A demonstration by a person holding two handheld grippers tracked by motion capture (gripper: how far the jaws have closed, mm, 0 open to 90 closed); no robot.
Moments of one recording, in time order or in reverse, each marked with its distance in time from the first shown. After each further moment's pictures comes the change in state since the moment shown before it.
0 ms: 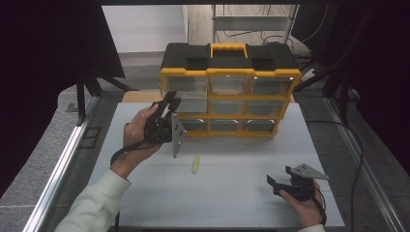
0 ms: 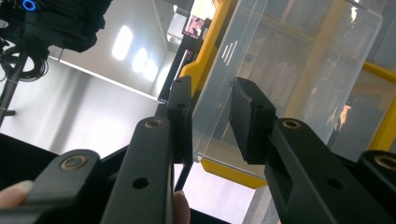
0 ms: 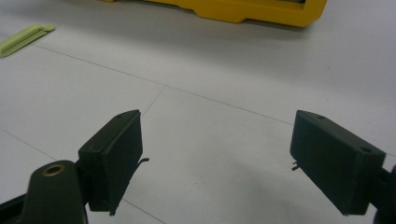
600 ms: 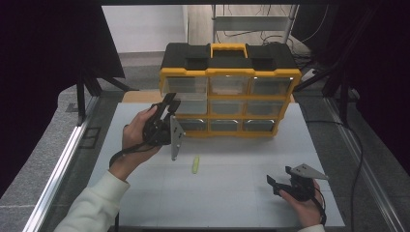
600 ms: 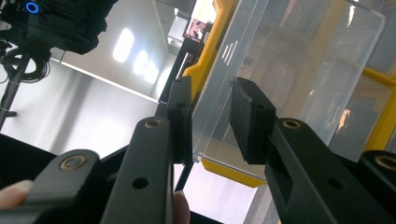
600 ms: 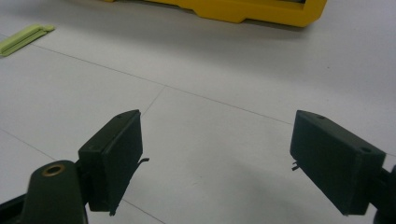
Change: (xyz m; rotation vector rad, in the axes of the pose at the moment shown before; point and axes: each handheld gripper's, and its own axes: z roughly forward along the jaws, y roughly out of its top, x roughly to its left) left arm 0.000 0.000 -0.006 -0.007 0.002 0.003; right arm 0.000 0.000 0.000 0.001 0.000 0.002
